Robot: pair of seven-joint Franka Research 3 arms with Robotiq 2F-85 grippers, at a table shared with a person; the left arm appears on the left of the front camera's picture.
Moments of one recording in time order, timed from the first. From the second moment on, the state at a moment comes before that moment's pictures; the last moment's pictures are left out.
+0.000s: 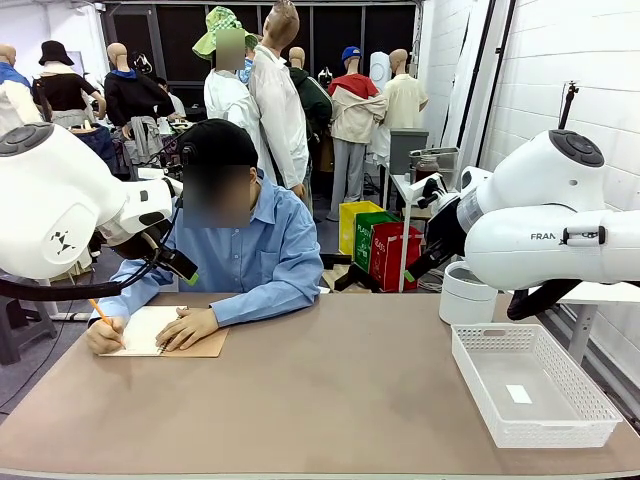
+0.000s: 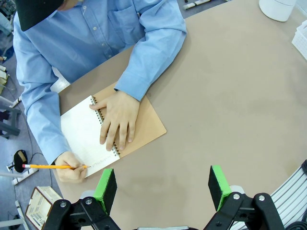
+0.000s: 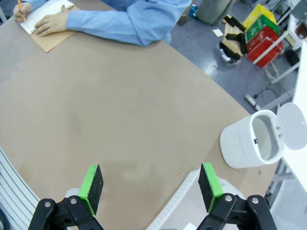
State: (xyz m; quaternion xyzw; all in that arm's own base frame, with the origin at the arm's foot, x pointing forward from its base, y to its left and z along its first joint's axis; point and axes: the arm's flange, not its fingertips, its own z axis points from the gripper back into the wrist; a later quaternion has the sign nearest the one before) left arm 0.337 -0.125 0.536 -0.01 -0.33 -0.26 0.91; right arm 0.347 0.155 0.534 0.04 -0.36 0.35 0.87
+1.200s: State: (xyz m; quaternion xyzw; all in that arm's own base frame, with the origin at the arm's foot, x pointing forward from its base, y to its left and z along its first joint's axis) left arm 0.337 -0.125 0.536 -0.01 -0.33 -0.26 0.91; right arm 0.347 0.155 0.534 0.04 -0.36 0.35 0.87
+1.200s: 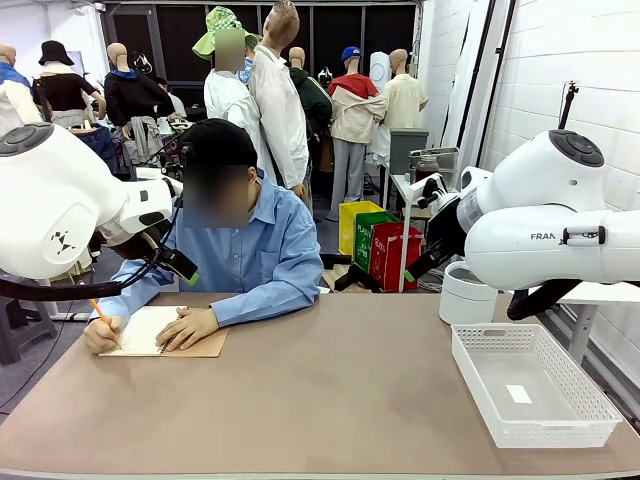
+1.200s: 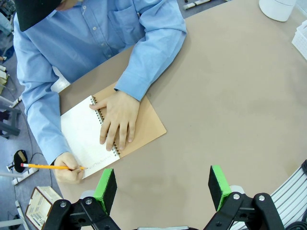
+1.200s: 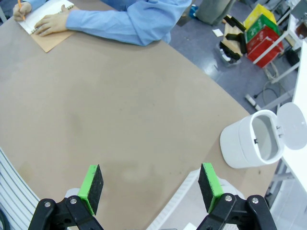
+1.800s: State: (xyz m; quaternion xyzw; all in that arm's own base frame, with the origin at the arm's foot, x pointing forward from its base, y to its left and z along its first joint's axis) left arm 0.337 -0.125 0.536 -0.01 -0.33 -0.26 0.91; right arm 0.347 0.155 0.534 0.04 -0.36 0.35 0.87
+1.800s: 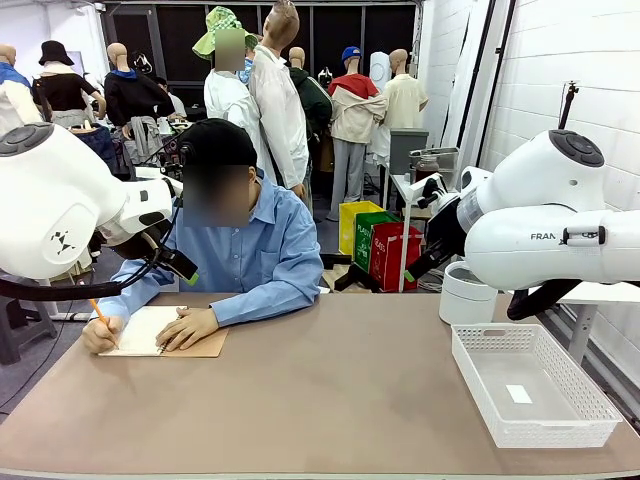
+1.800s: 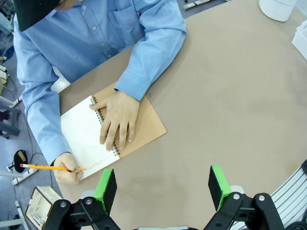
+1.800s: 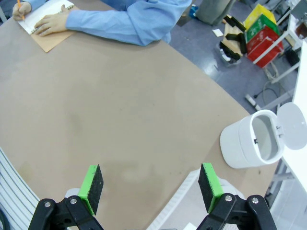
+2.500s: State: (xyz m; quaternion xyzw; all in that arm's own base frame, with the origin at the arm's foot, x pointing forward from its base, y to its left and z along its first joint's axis) left arm 0.337 -0.125 0.536 -0.01 -0.33 -0.26 0.91; right arm 0.347 0.155 0.534 0.04 -0.36 0.35 0.87
